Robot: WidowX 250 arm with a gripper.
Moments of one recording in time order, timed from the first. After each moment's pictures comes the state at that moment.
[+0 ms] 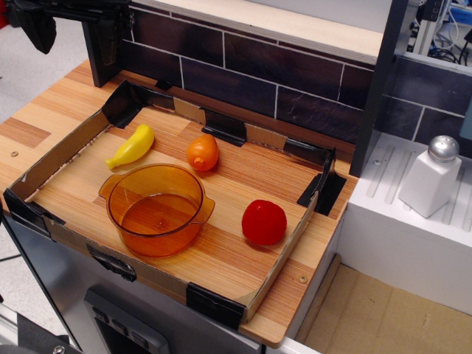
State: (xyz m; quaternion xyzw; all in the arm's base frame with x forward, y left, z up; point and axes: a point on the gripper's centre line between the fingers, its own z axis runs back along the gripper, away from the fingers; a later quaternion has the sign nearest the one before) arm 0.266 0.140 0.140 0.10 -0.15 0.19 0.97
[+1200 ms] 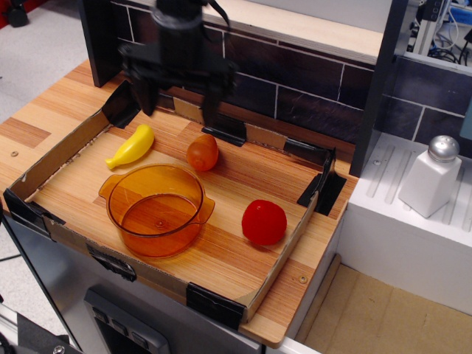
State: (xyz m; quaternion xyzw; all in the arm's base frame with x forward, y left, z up) arm 0.309 0.058 0.058 0.06 -0.07 0.18 0.98
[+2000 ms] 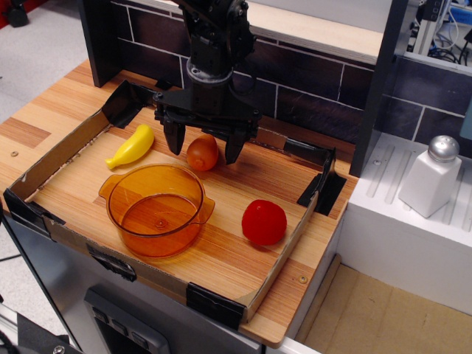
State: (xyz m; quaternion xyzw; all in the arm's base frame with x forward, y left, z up) arm 0.315 0.050 0.016 0.07 -0.06 0.18 0.98
